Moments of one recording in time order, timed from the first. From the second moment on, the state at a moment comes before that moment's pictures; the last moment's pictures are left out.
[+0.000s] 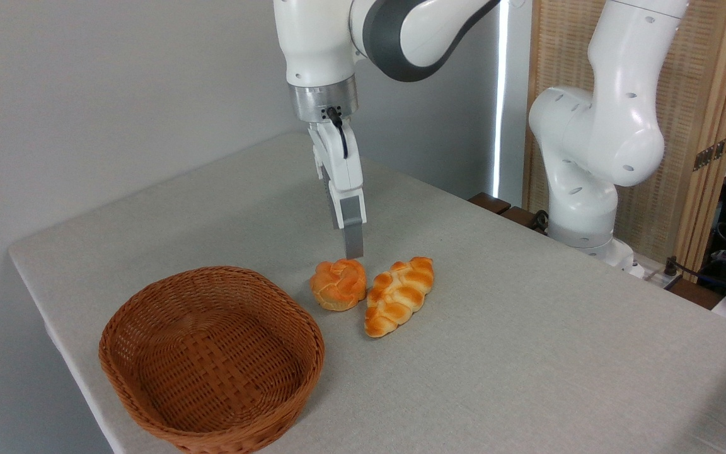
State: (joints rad) arm -0.32 -0.37 0.03 -2.35 0.01 1.99 0.91
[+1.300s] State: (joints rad) arm -0.33 -0.36 0.06 -2.46 0.05 2.19 0.92
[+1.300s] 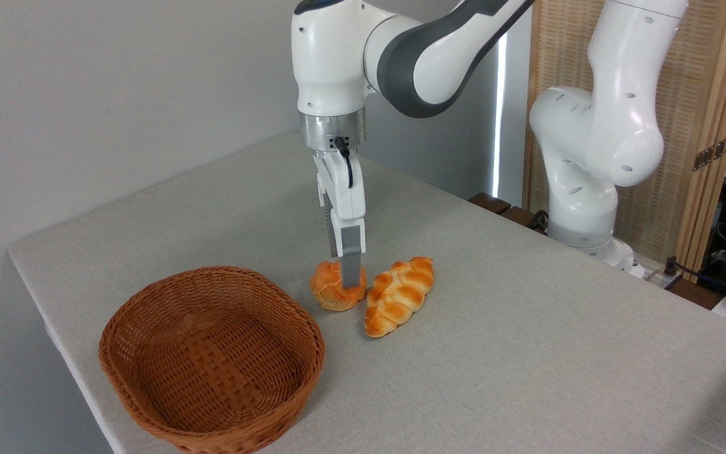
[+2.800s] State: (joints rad) arm -0.37 -0.32 0.06 -2.49 0.08 2.27 0.92
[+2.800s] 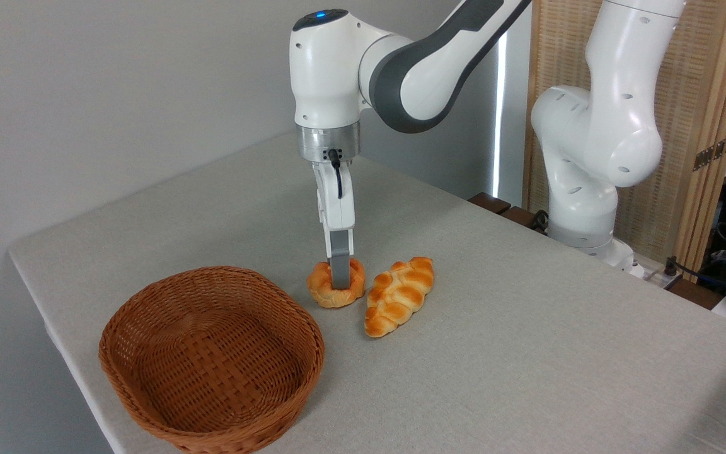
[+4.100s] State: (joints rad) arm -0.37 -0.28 0.16 -2.14 -0.16 2.13 0.92
